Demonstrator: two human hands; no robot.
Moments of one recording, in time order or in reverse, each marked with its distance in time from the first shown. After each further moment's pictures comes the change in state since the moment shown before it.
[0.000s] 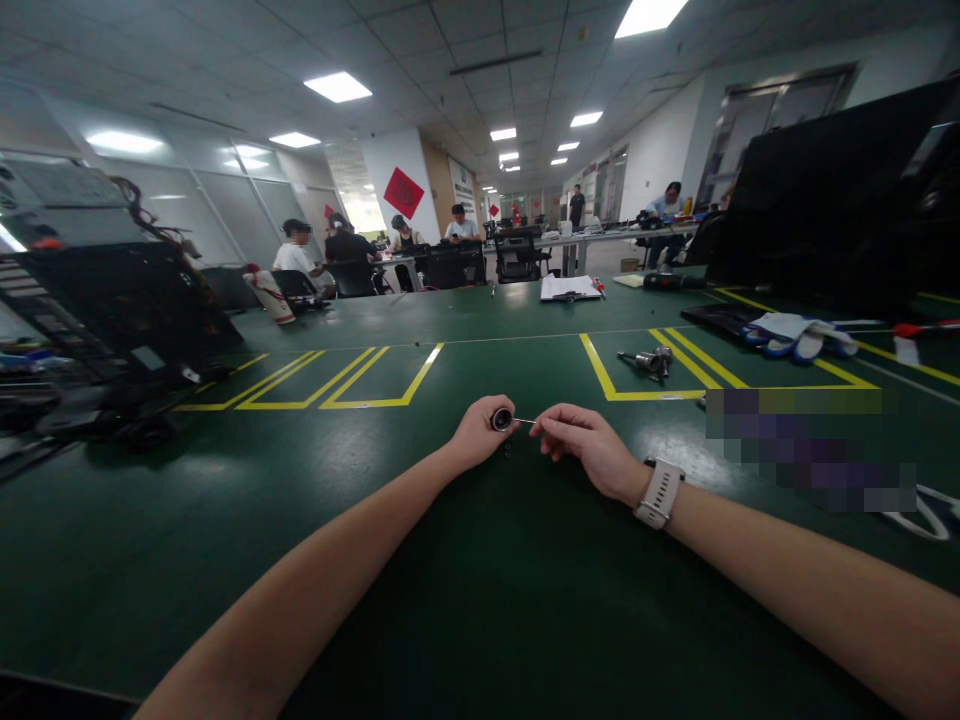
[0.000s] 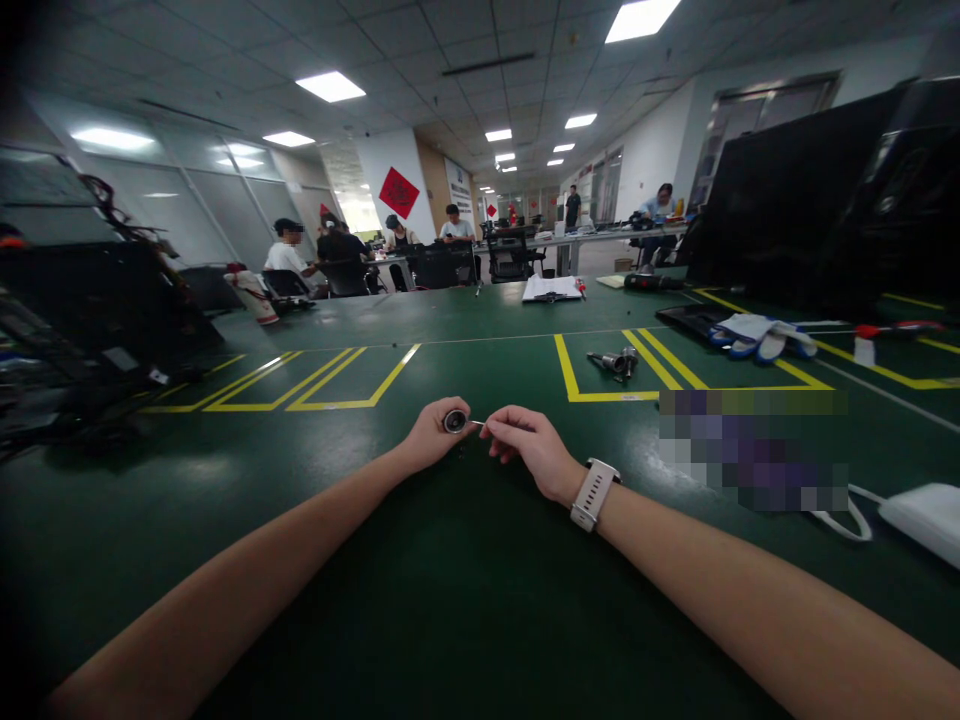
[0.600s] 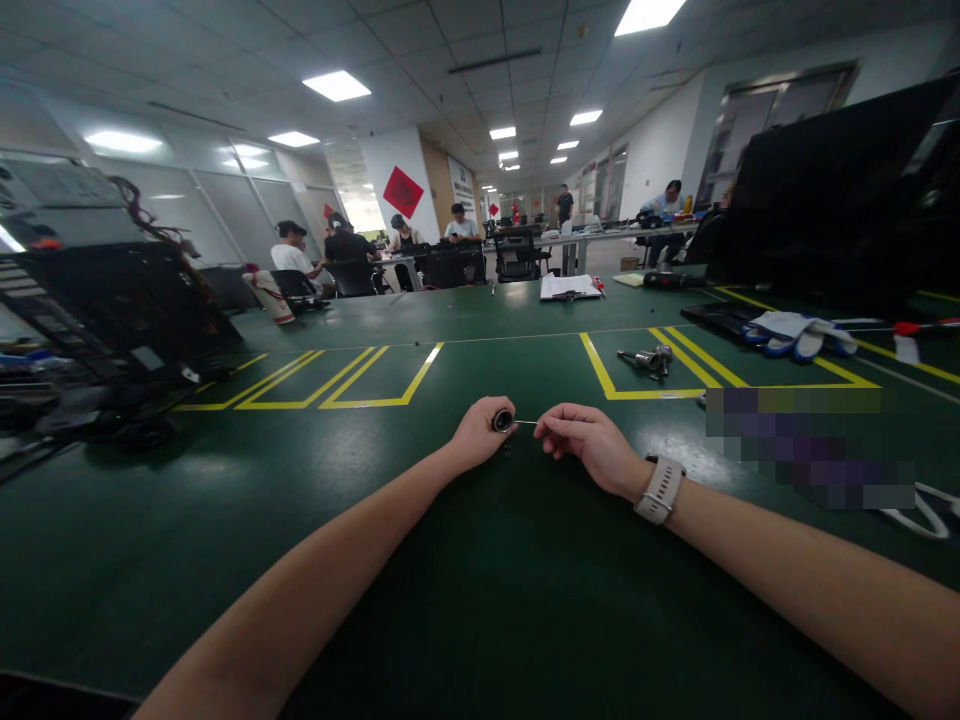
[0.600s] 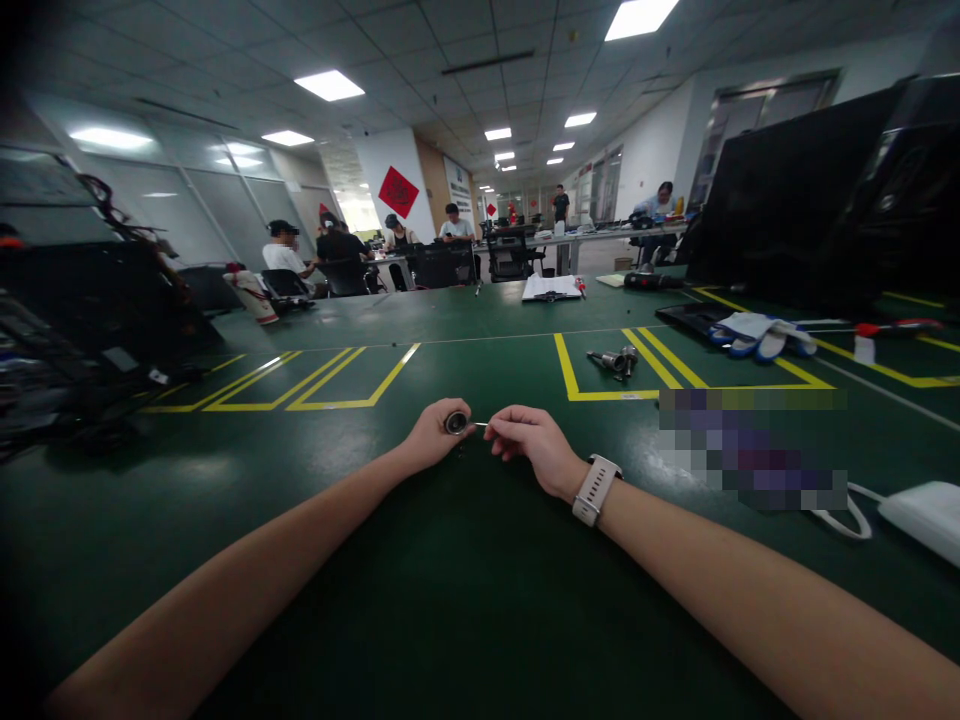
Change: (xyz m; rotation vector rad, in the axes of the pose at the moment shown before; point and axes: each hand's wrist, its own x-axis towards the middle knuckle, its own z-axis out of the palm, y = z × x) left_hand 0.000 0.004 -0.002 -0.010 -0.022 -0.043; right_hand 0.003 0.003 -0.005 0.089 -0.003 0.051
